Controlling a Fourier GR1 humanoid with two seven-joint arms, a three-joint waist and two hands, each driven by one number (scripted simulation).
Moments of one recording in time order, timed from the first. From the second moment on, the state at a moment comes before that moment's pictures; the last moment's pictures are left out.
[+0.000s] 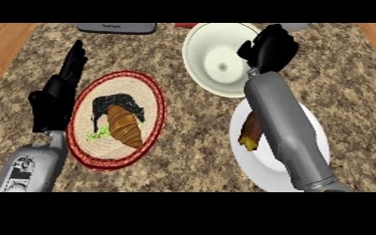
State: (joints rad) left arm -0.26 0.27 -0.03 -1.57 -0.10 0.16 0.16; right arm -0.90 -0.01 -0.08 -0.77 1.57 -0.62 1.07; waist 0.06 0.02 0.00
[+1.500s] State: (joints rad) left arm -0.19 0.26 0.01 -1.61 -0.13 0.17 0.18; right arm -0.53 0.00 0.18 -1.16 0.86 -1.10 0.67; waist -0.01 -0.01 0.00
